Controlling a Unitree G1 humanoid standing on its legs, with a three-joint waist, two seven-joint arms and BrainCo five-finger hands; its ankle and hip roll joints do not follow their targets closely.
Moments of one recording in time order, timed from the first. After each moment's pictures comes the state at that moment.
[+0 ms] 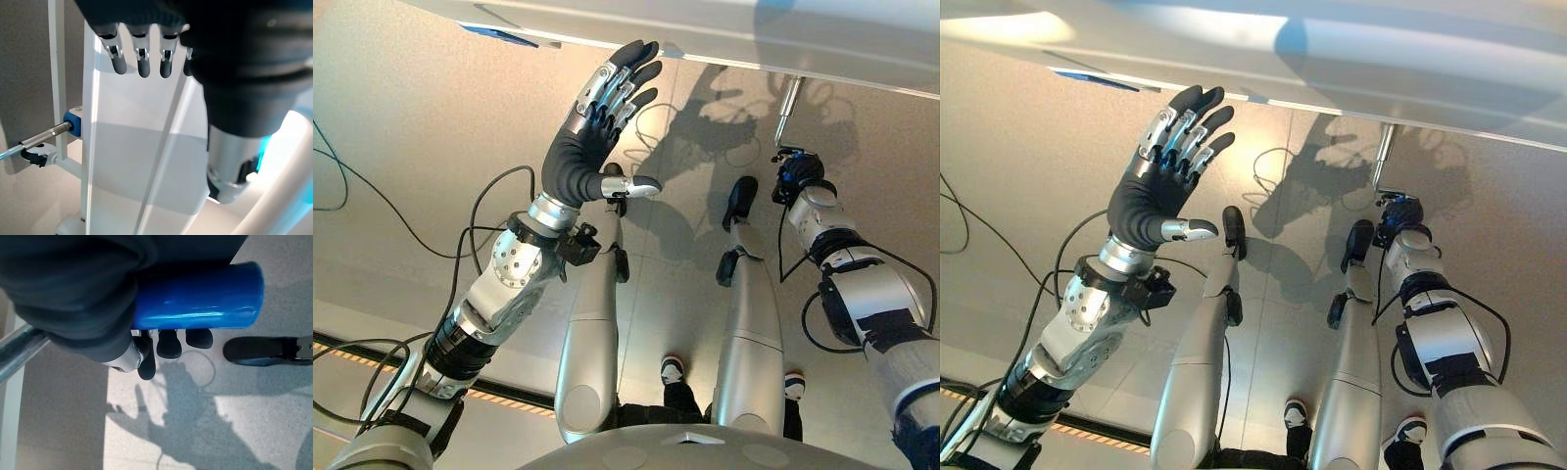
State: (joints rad) left arm -0.40 0.61 -0.45 -0.42 -0.58 -0.32 0.08; right arm -0.95 -0.48 0.19 1.30 0.64 -0.11 -0.16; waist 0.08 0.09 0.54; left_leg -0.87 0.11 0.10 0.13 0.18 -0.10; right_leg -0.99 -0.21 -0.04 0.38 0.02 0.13
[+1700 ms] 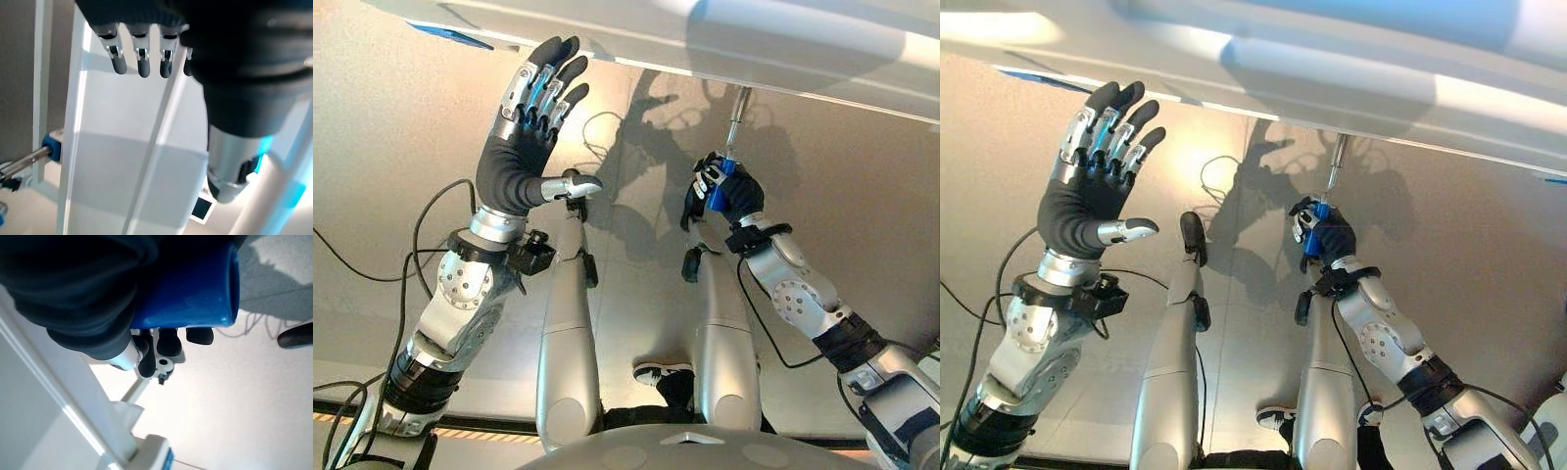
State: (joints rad) left arm -0.21 0.65 -0.22 -0.51 -0.56 -0.32 0.10; right arm -0.42 -0.57 0.52 0.02 1.10 -0.19 -0.14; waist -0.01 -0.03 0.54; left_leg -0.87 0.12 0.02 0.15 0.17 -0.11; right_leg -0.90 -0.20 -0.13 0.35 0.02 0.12
